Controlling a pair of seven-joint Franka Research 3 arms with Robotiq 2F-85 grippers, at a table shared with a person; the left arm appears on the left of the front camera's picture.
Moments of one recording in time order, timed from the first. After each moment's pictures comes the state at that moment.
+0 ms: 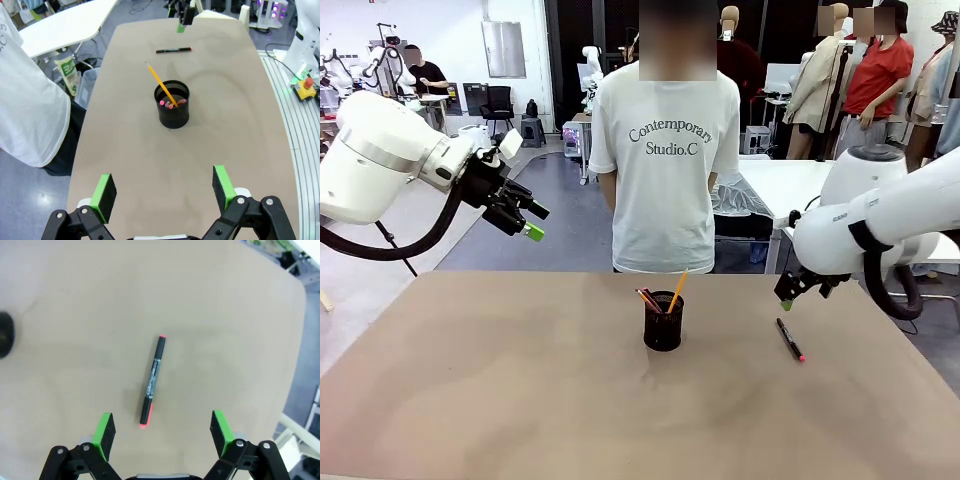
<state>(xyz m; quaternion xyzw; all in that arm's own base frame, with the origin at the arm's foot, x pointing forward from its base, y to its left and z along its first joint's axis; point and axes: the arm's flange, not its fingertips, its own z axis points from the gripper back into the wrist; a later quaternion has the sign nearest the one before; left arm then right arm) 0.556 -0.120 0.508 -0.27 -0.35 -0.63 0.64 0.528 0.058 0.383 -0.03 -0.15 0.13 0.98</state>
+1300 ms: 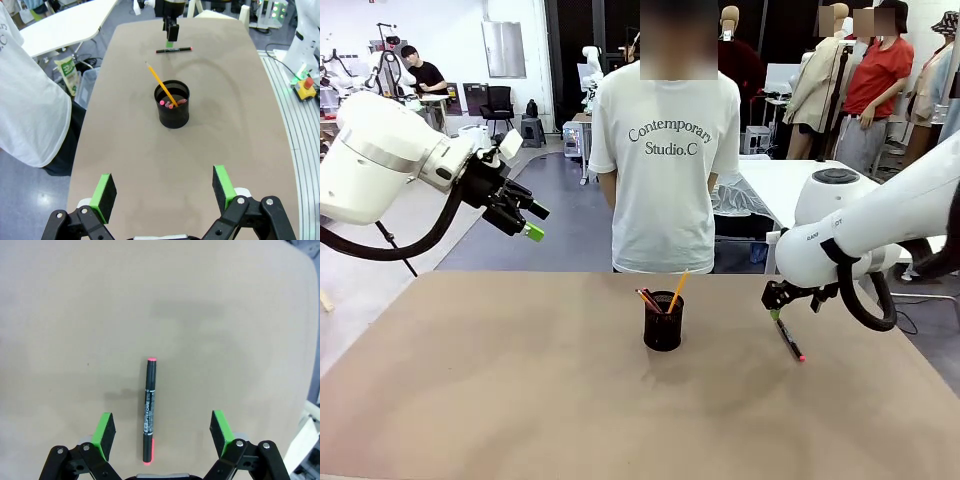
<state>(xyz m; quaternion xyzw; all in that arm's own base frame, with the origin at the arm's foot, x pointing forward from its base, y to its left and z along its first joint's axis) 0.556 -0.120 0.508 -0.27 -0.35 -0.63 0.64 0.569 0.064 0.331 -0.04 -0.11 0.05 0.99</state>
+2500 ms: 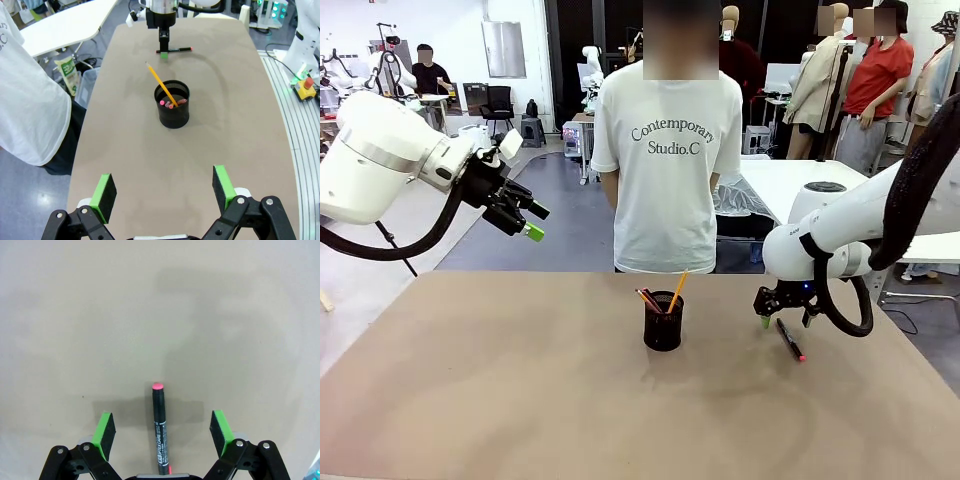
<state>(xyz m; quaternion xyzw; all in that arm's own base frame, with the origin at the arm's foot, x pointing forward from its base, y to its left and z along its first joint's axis) 0.556 -0.120 0.508 -0.27 -0.35 -0.63 0.64 0.601 0.061 0.294 0.00 -0.06 -0.01 1.00</state>
